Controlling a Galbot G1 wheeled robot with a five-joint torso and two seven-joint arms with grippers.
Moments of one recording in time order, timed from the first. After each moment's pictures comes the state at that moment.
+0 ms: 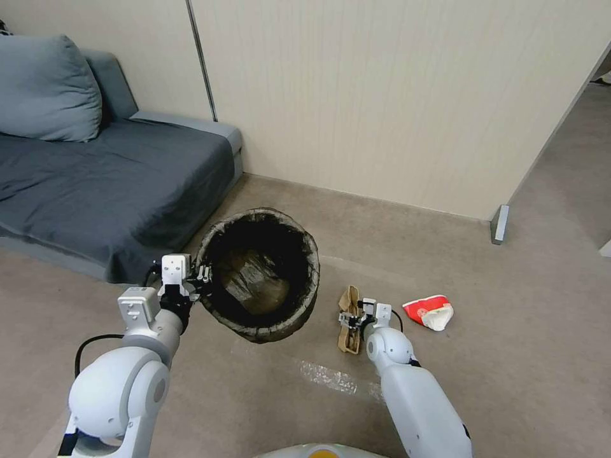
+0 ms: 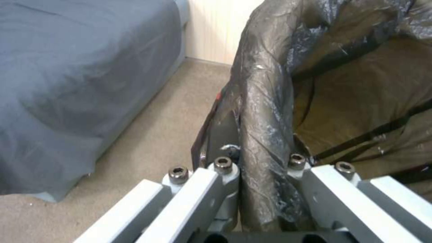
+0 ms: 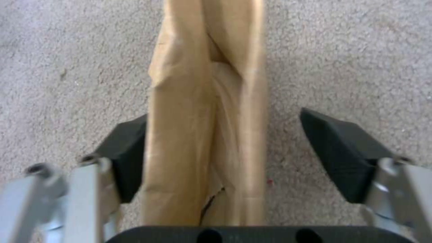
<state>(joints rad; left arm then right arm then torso) 1.48 -1.40 -0.66 -2.34 -0.27 0.64 -0.01 -0.96 1.55 0.35 1.08 0.35 -0.40 0.11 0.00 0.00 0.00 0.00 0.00</state>
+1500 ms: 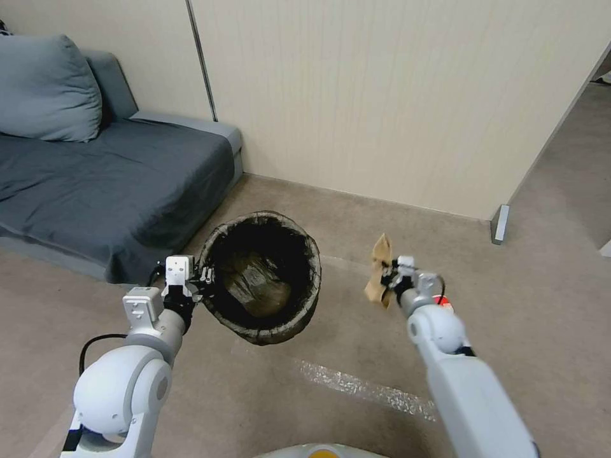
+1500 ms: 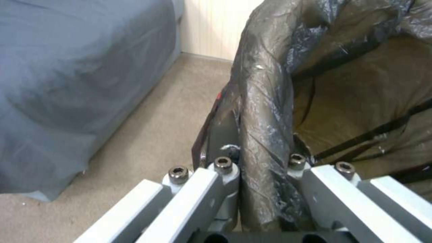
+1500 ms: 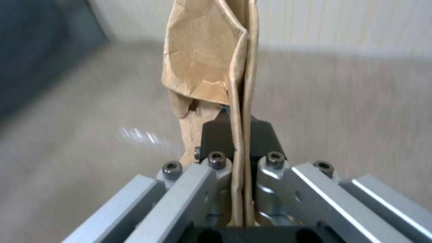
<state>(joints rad) 1.47 -1.39 -0.65 -2.31 -0.27 0.64 0.00 -1.09 1.32 0.41 1.73 0.43 -0.42 0.08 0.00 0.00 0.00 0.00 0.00</state>
